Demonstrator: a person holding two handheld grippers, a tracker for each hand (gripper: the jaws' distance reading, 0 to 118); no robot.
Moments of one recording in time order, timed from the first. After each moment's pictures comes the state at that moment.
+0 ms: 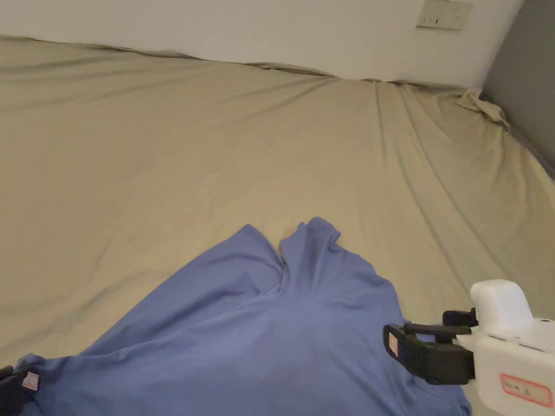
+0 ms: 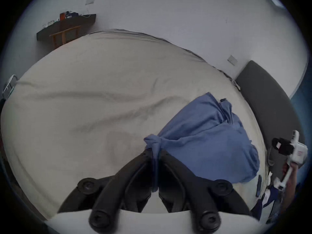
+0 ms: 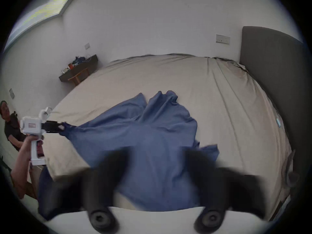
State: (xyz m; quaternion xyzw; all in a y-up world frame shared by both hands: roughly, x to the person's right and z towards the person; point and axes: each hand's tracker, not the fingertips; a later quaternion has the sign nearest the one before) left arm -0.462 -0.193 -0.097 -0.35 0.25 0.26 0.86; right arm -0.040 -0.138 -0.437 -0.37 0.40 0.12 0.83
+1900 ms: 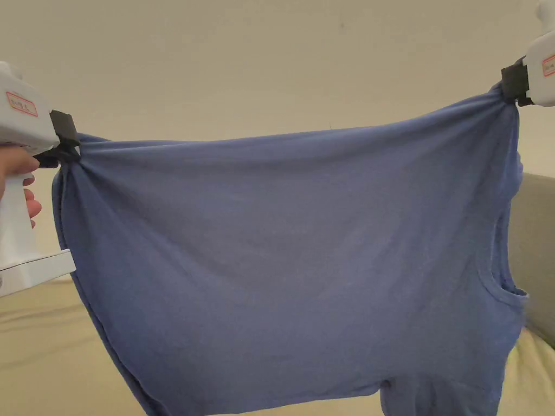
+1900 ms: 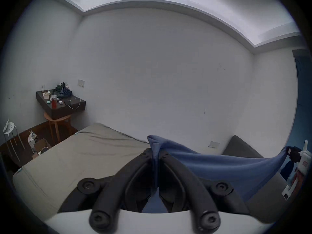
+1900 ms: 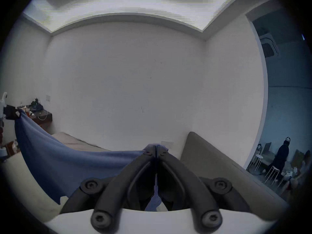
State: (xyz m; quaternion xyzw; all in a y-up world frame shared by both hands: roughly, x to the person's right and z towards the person) left arm -0.568 0.270 -0.286 -0.05 0.30 0.16 0.94; right arm -0.084 0.325 -0.558 -0.01 0.21 0.10 0.97
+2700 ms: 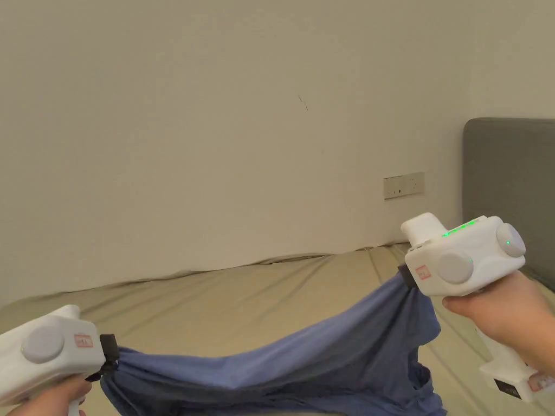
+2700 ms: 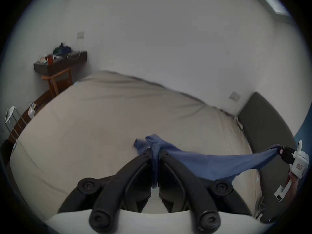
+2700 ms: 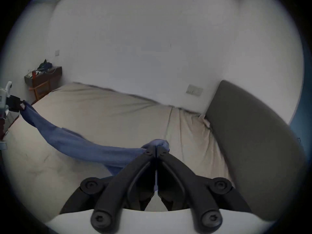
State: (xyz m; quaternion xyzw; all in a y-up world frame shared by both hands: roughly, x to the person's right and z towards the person) left arm -0.590 -0.022 -0.346 -0.28 0.30 0.23 0.88; right arm -0.161 0.011 -0.611 -0.22 0.27 0.19 0.92
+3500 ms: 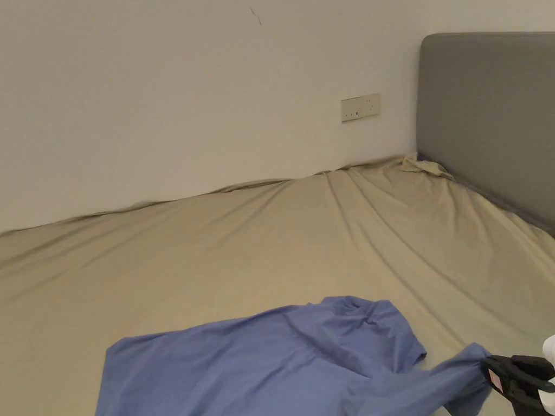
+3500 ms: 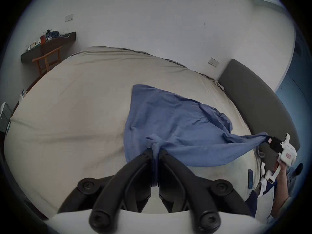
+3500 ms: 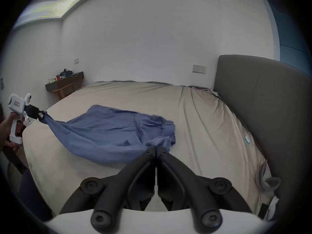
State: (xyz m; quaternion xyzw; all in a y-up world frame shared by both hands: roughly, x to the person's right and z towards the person) left arm -0.500 -0.108 -0.093 -0.34 0.18 0.23 0.90; right arm 0.054 -0.101 -0.373 -0.24 0.34 0.10 0.90
